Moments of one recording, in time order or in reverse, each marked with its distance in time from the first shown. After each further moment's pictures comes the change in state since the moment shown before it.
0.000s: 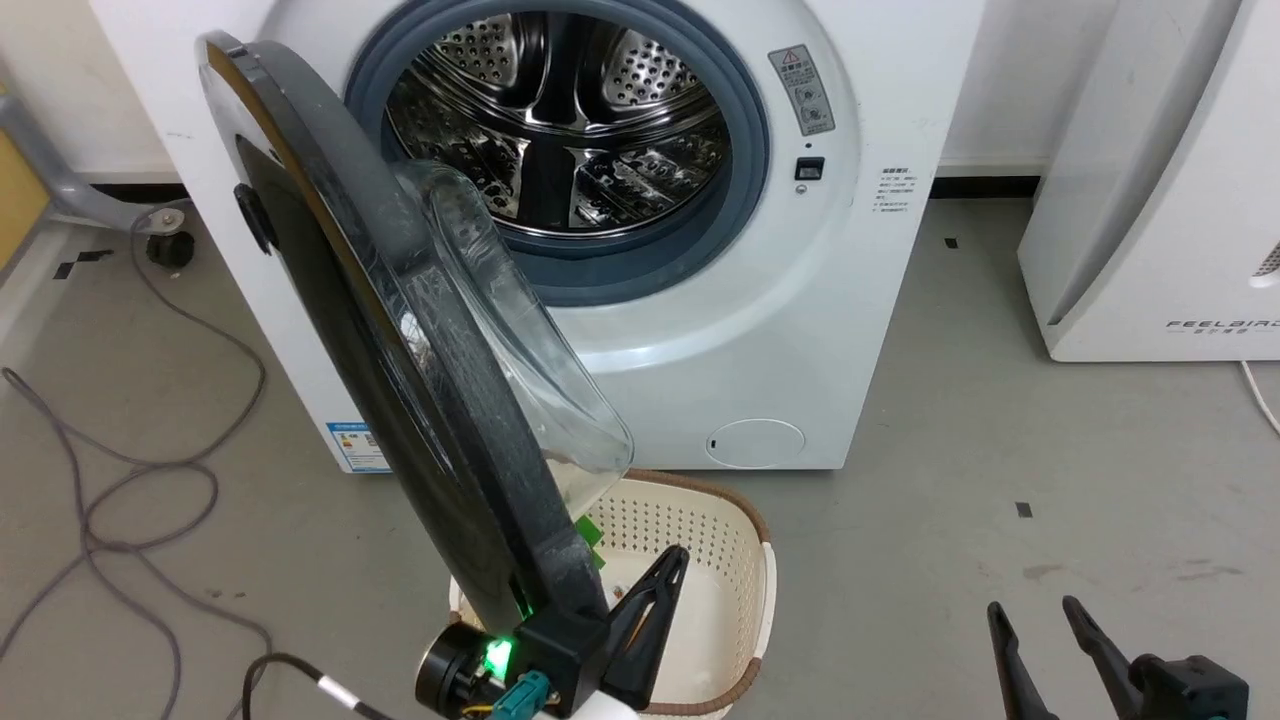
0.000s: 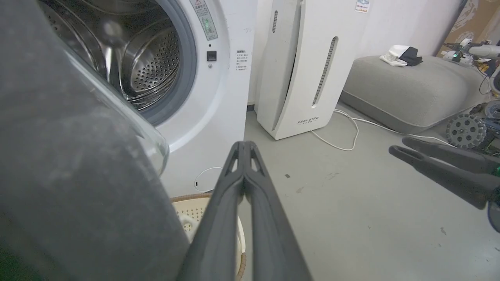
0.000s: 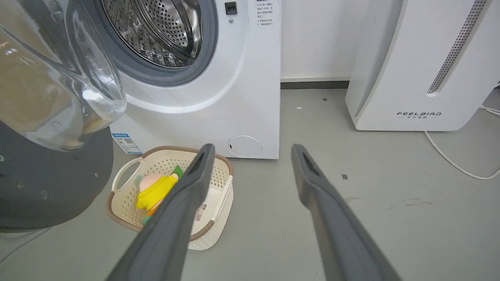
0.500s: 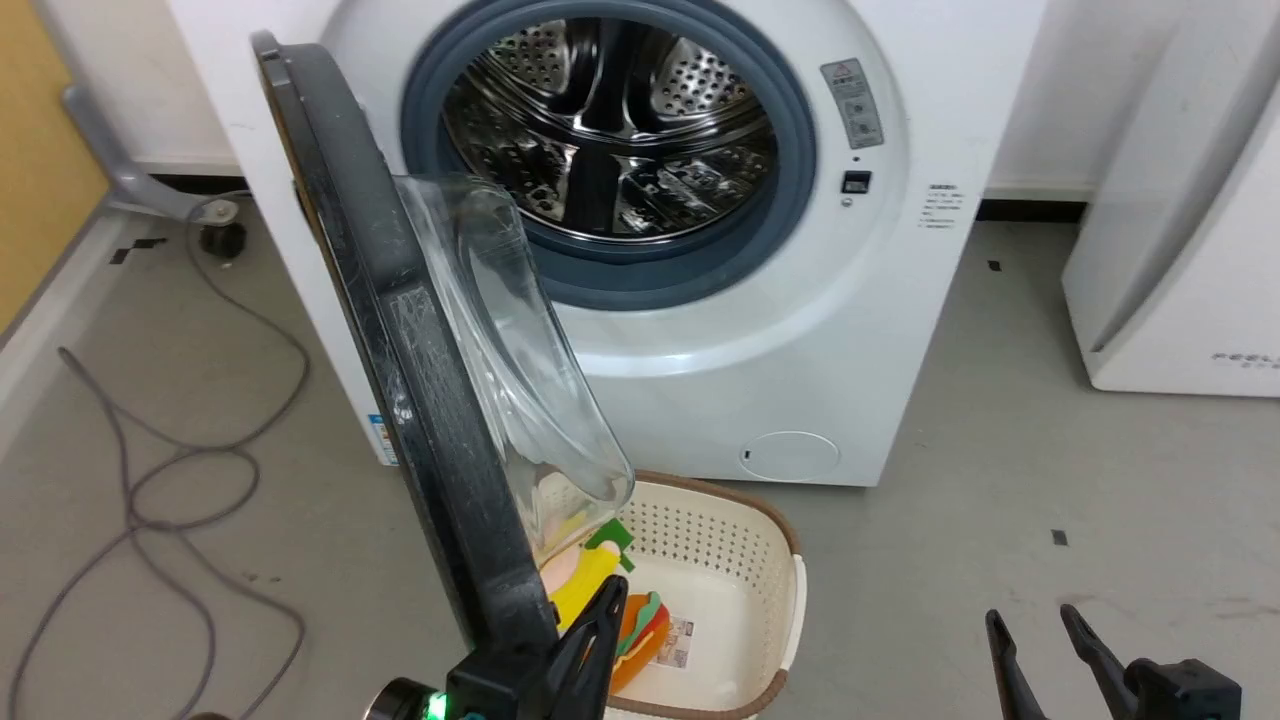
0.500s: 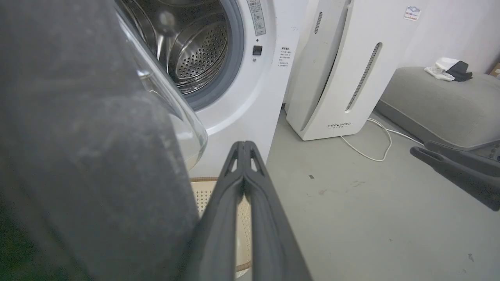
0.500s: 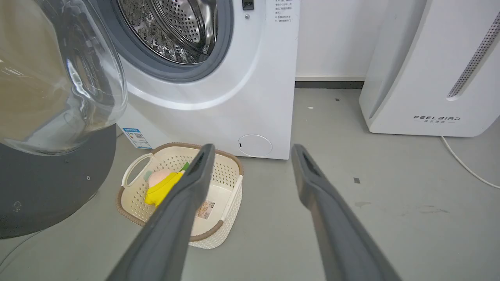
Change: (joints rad) left arm 0.118 0.037 0.046 -0.110 -0.026 0.072 0.022; right arm 0.000 0.000 0.006 0.021 0.001 0.000 0.003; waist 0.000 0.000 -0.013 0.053
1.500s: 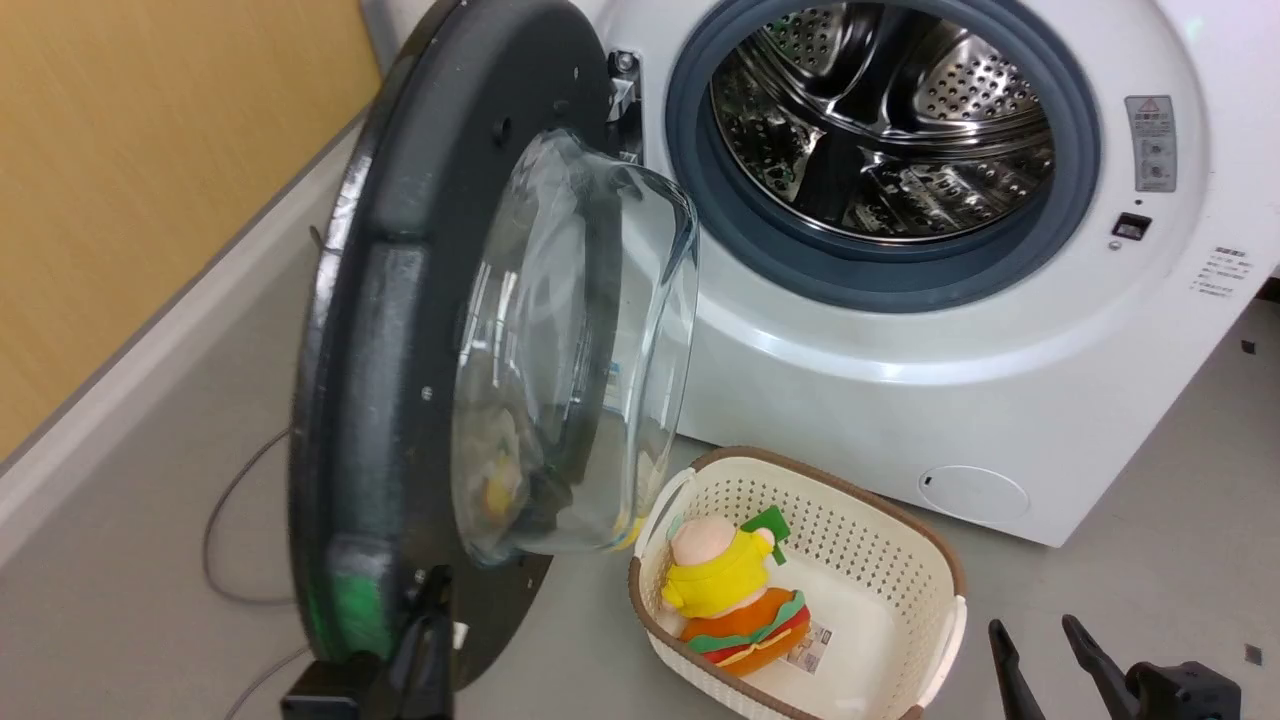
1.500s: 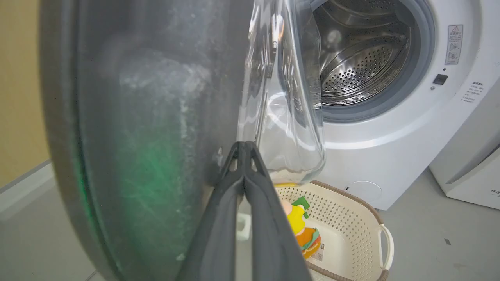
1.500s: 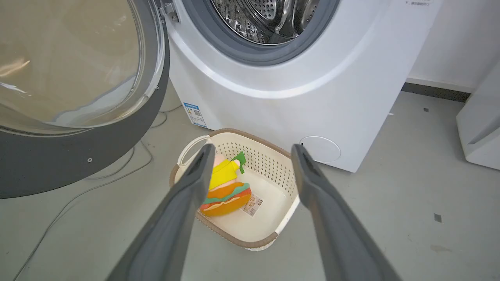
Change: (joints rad) left arm 0.081 0.055 0.161 -0.054 -0.036 0.128 -0.061; right arm -0.004 0.001 -0.017 0.030 0.006 0.000 0.016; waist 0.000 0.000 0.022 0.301
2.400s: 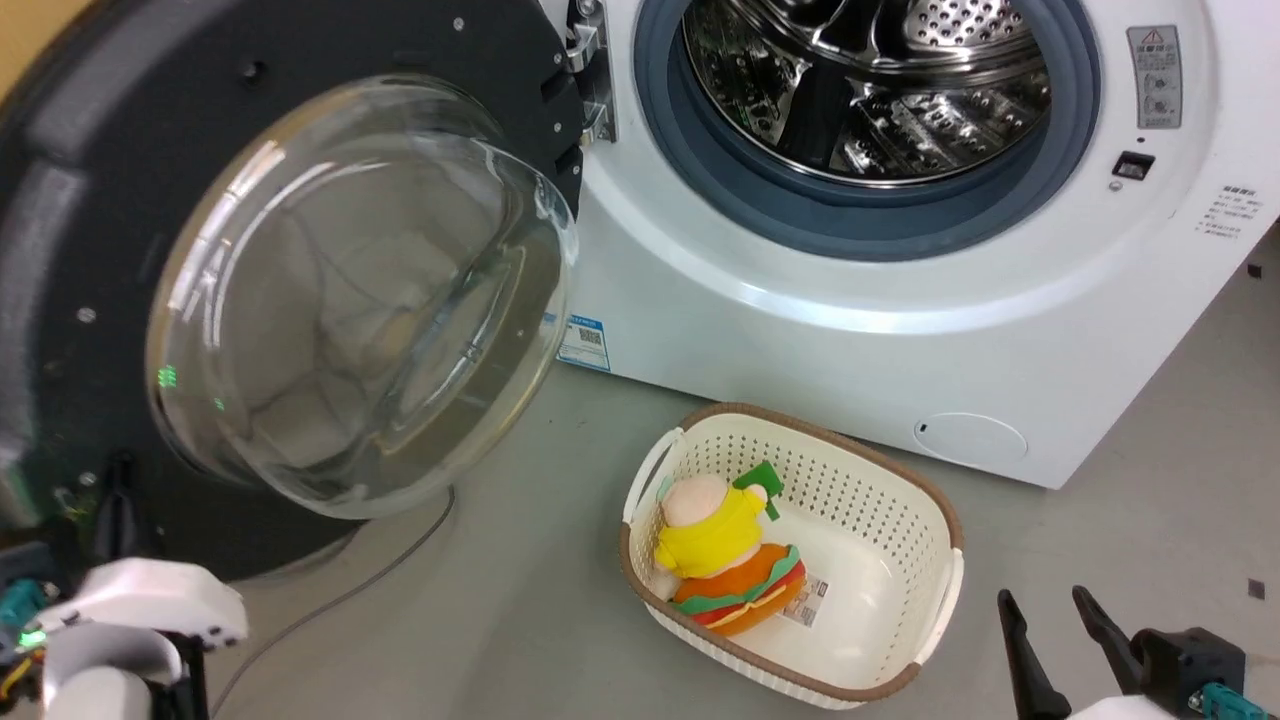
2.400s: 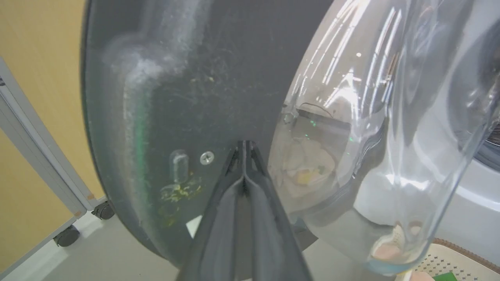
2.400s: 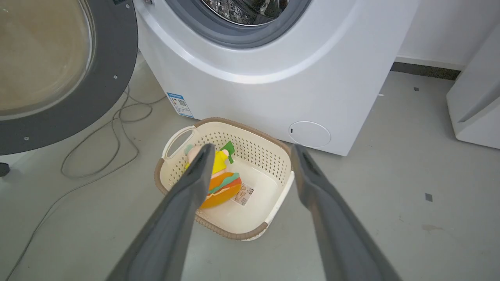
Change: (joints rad) left arm -0.332 0.163 0.331 0.496 -0.148 -0.040 -0.156; right arm -0.044 0.000 -0.010 -0.001 -0.013 0.000 0.032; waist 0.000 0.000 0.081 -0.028
